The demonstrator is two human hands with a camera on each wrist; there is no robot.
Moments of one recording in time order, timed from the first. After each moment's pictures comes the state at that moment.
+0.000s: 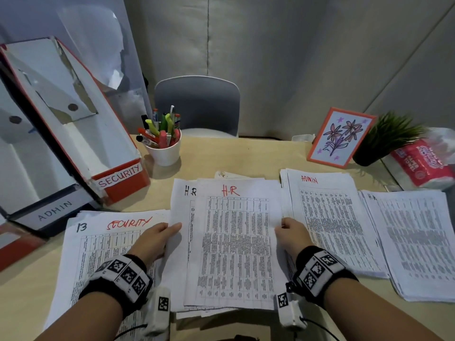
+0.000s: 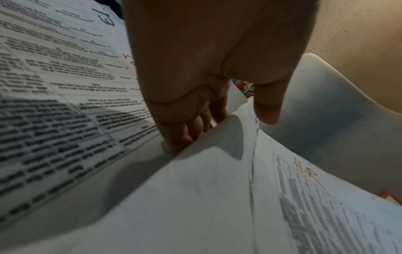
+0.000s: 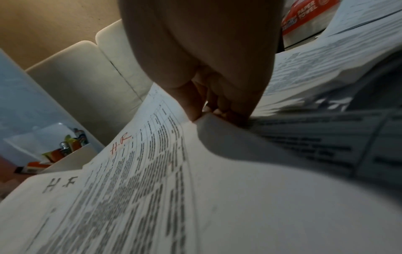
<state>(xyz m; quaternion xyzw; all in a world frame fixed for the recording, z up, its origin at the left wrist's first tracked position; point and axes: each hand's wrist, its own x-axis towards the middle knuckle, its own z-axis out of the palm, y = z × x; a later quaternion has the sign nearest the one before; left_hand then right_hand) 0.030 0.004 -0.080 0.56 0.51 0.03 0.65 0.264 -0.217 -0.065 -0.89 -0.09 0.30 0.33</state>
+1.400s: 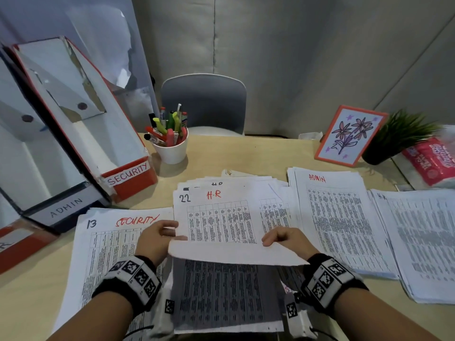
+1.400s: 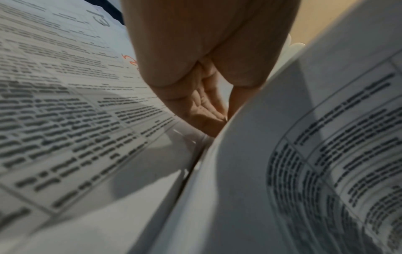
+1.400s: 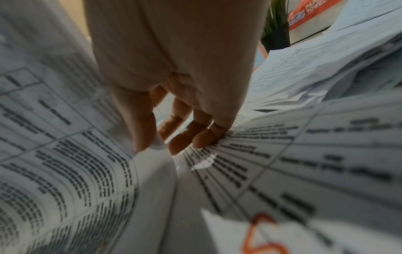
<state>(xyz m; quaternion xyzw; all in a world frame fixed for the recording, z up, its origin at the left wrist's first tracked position) 0.022 -0.001 -0.068 0.58 0.52 0.10 0.62 0.253 -0.224 -0.065 -0.73 -0.22 0.46 0.46</state>
